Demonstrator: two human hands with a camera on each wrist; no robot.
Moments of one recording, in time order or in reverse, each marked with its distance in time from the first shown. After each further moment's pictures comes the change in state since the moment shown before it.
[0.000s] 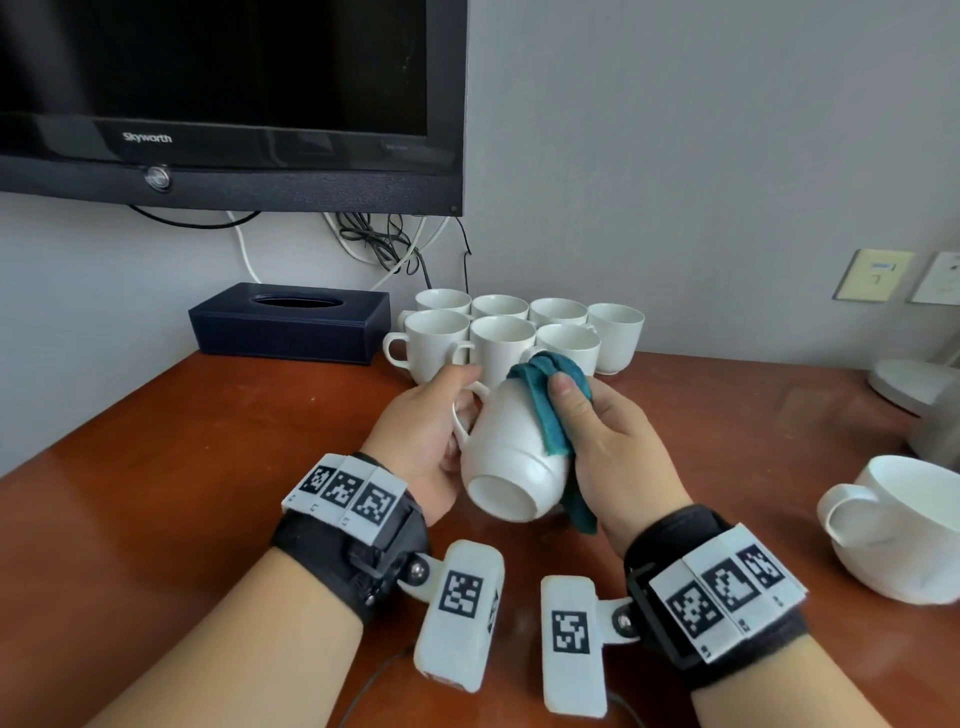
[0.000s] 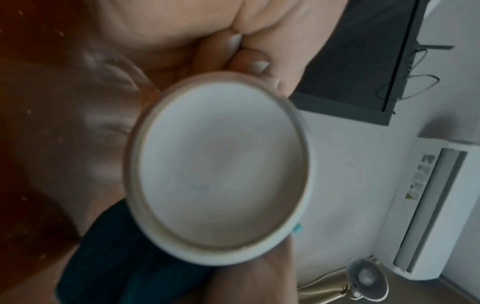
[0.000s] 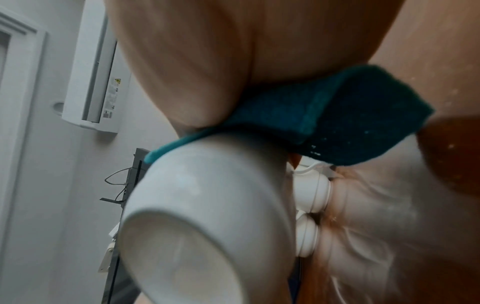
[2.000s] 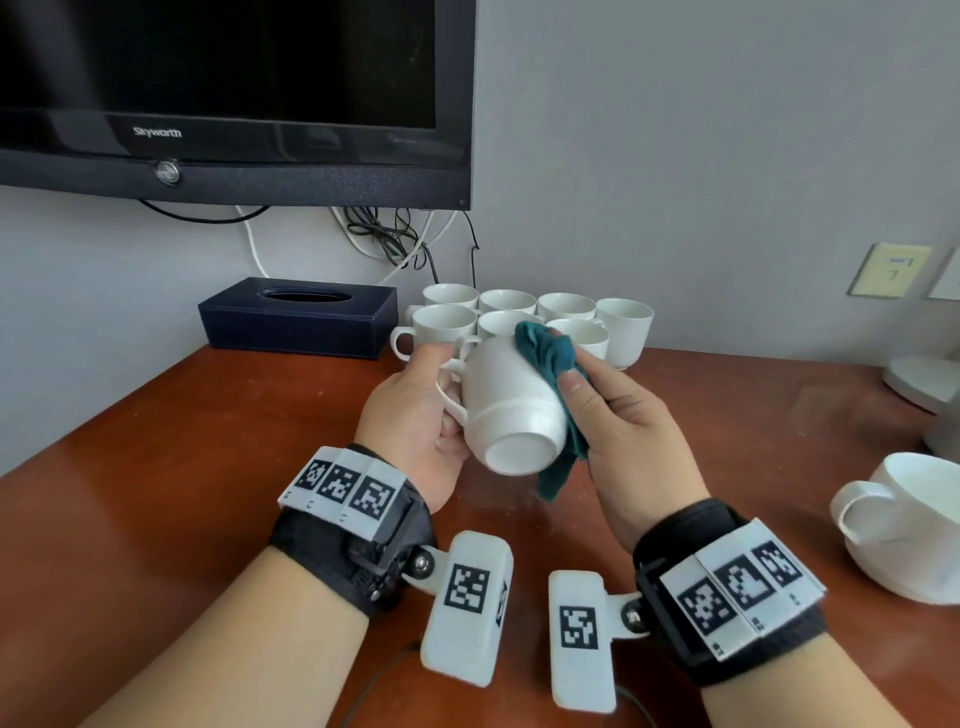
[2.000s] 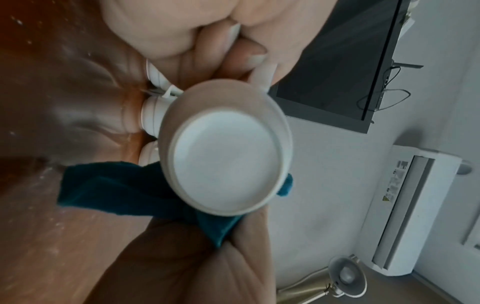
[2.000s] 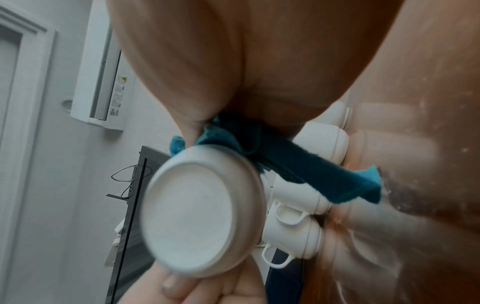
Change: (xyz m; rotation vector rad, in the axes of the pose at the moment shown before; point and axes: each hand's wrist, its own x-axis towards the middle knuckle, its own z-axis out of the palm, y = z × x) left_hand -0.012 0.011 -0.004 -0.157 0.094 0.083; right_hand 0.001 -0.004 0.001 0.173 -0.003 -0.075
